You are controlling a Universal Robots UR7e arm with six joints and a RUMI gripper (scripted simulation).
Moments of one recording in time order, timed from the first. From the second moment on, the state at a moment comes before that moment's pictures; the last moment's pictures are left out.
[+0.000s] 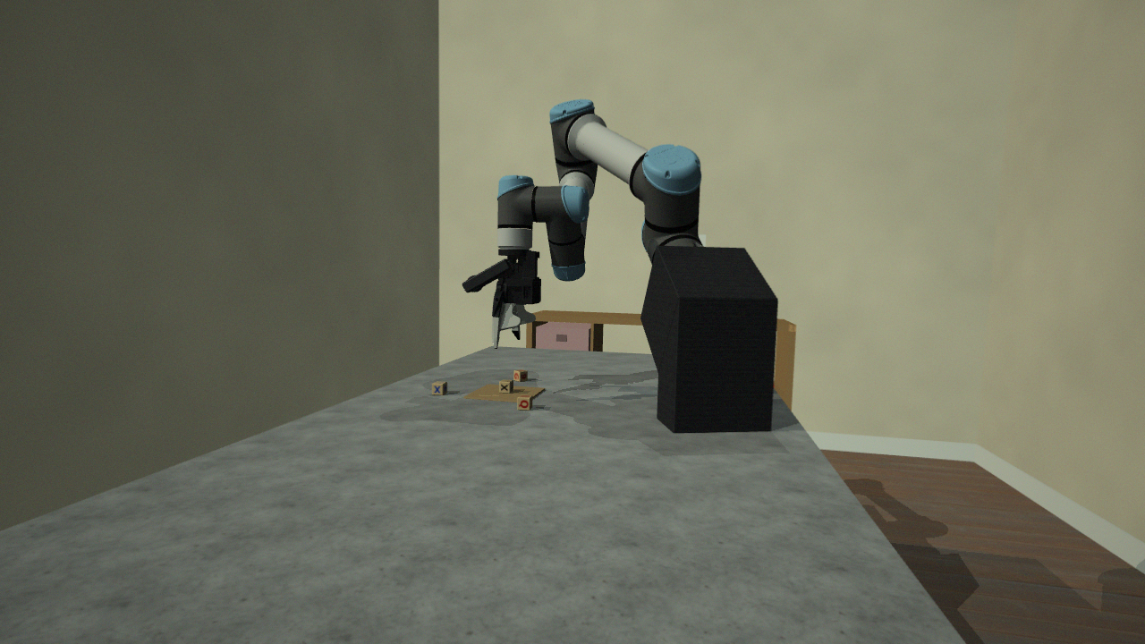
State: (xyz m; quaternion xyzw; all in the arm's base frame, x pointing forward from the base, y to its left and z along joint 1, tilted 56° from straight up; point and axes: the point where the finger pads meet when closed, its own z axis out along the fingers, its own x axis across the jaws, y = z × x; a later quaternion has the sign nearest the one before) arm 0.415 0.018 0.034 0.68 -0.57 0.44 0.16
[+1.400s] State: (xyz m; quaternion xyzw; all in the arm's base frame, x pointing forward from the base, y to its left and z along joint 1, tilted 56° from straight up) arm 0.413 0.025 0.023 0.73 -0.49 0.42 0.21
